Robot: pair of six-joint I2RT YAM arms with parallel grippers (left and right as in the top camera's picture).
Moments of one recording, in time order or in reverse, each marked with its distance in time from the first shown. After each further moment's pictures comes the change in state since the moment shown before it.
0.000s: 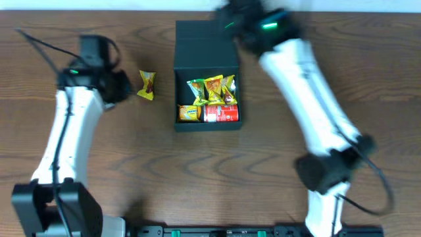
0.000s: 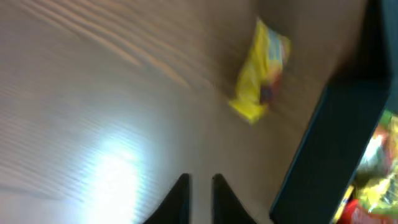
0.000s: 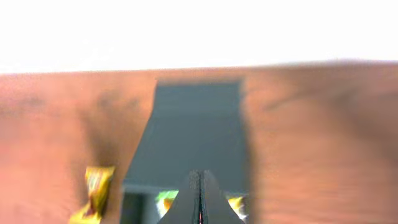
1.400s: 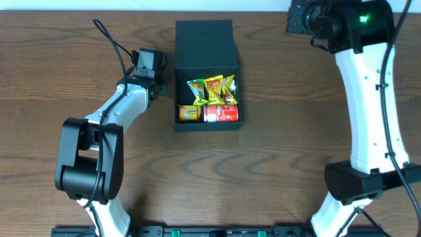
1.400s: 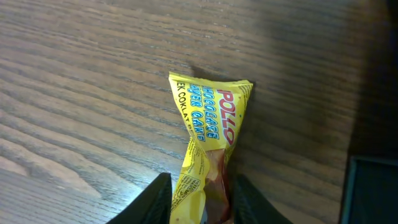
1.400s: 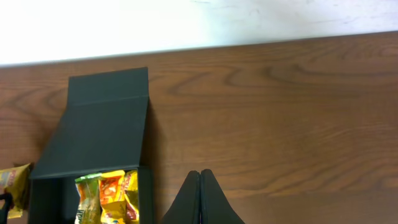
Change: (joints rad) left arm -0.178 0.314 -0.097 0.559 -0.268 0.061; right arm -0.221 -0.117 0.014 -0.252 0.008 -0.121
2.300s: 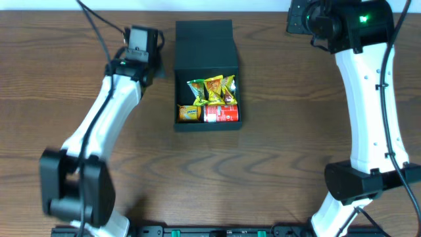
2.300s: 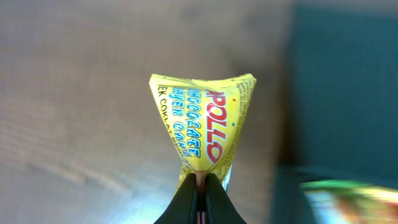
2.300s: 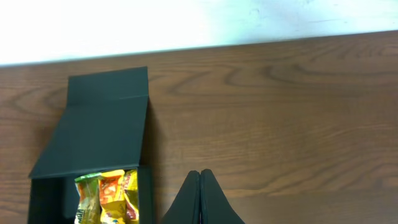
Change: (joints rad) left arm -0.029 -0.195 0.213 -0.233 0.033 0.003; right arm 0.000 0.000 0.000 0.001 0.000 0.000
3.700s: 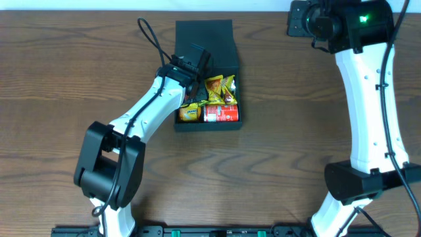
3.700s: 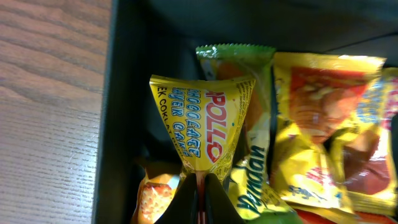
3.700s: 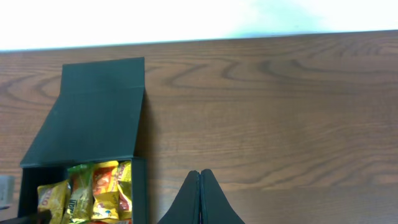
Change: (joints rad) left arm -0.235 0.211 0.034 -0.188 0.130 -0.301; right arm 0.000 0.000 0.000 -0.030 0.000 -0.032
